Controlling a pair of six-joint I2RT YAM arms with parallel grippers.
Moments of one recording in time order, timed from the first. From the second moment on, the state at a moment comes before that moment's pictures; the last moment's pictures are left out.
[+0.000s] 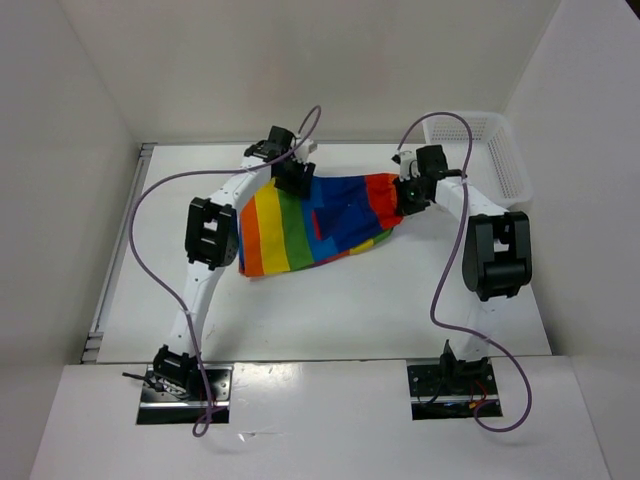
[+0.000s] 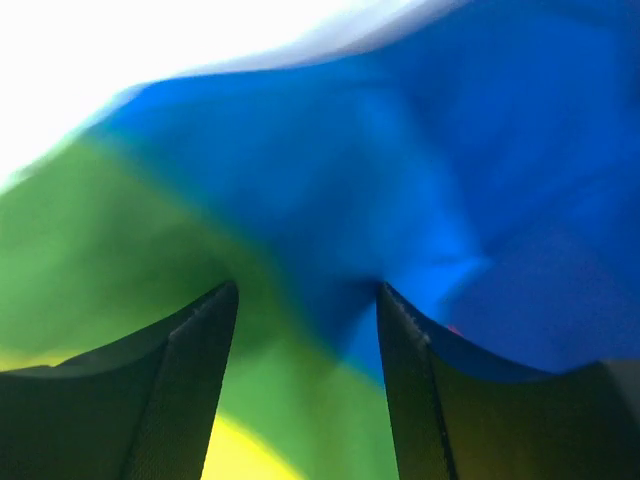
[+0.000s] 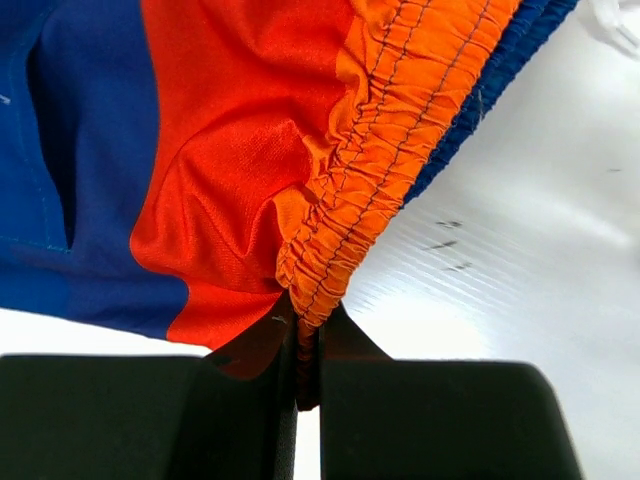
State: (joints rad) left arm -0.32 2.57 2.34 -0.75 0.29 0.08; right arm 0.09 1.89 1.39 -0.50 -0.26 -0.19
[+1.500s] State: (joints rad) left arm -0.29 2.44 2.08 -0.72 0.36 0.07; right arm 0.69 1.72 1.43 -0.44 0.52 -0.87
